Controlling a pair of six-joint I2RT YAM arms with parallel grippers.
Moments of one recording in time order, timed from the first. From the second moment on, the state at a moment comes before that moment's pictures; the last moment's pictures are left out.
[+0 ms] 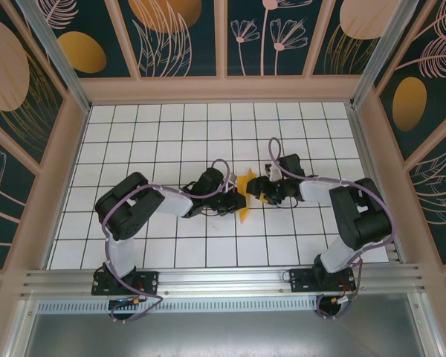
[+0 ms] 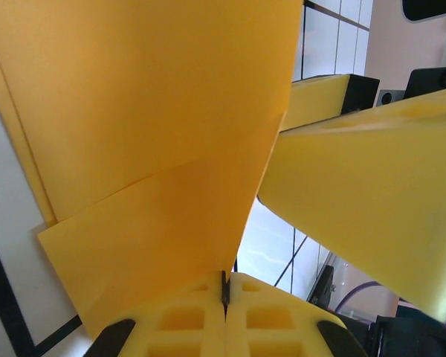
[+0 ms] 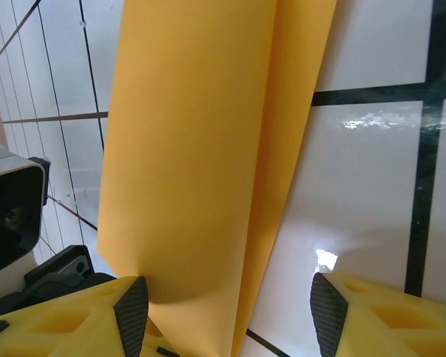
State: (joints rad) left arm -0.80 1.93 0.83 0.47 0.58 -1.12; right arm 0.36 1.63 0.69 -0.05 -0.65 0.63
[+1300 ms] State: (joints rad) left arm -0.79 1.95 0.80 0.55 0.59 -1.17; right arm 0.37 1.70 0.78 -0.13 -0.61 0.66
